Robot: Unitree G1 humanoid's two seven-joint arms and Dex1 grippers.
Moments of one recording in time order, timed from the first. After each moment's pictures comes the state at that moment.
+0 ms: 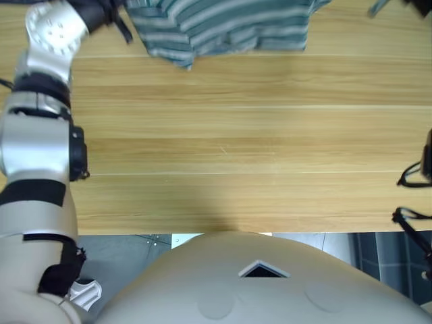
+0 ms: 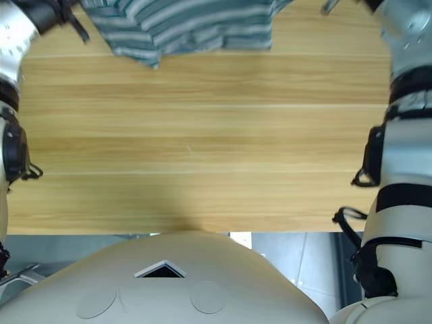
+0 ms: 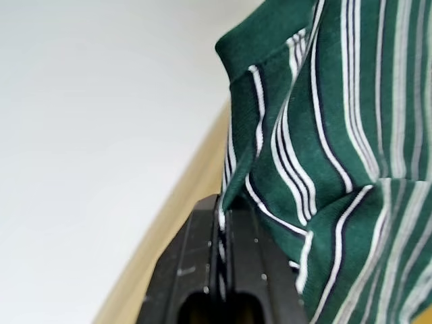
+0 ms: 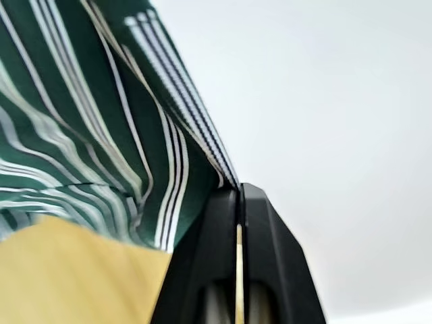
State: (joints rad) left arm -0.89 0.59 -0.23 1.31 0.22 -0.83 -0.65; right arm -0.87 -0.71 0.28 1.16 -0.23 -0.80 0.48
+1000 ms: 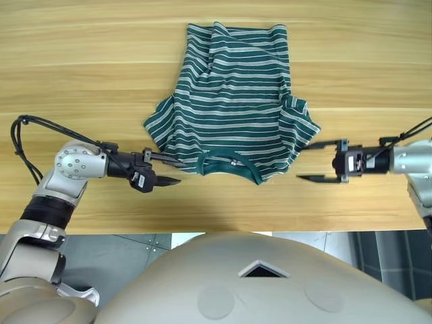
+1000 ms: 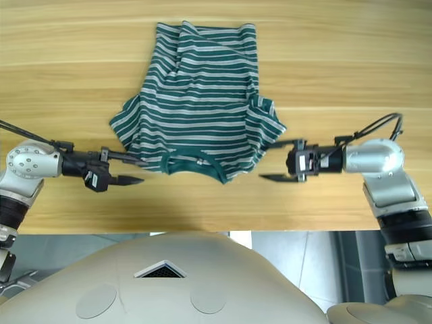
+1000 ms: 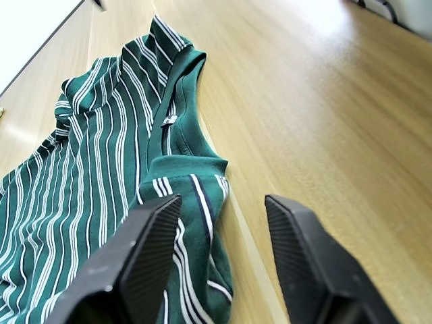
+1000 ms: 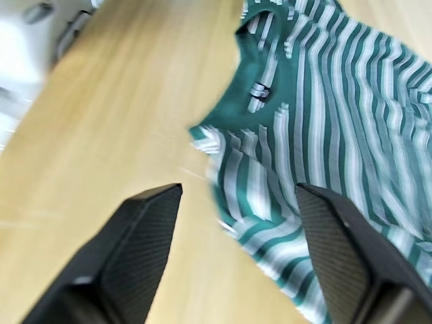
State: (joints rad) left arm -0.05 0.86 -0.37 0.29 -0.10 -0.89 -1.20; right arm 0.01 -0.95 0.20 0.11 0.19 -0.44 1.16
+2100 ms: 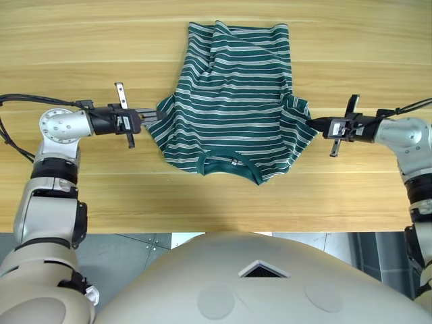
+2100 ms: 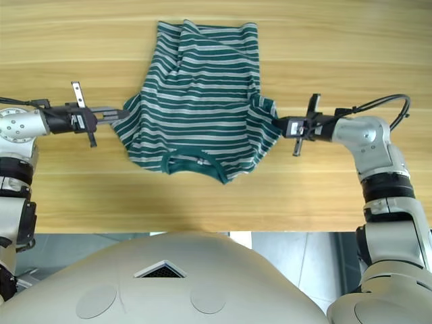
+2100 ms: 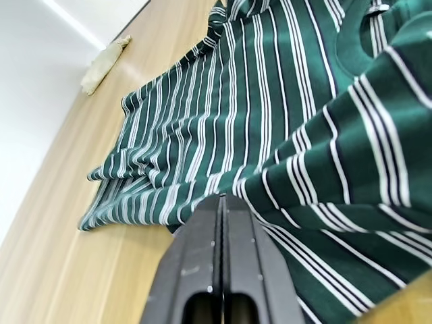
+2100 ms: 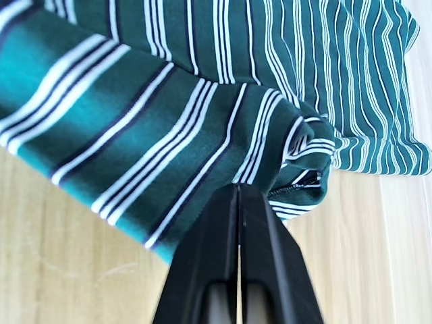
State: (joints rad) left arm -0.41 0.68 -0.20 0.94 0.00 -1.02 -1.13; right arm -0.26 -0.80 0.25 0.56 -0.20 -0.62 0.90
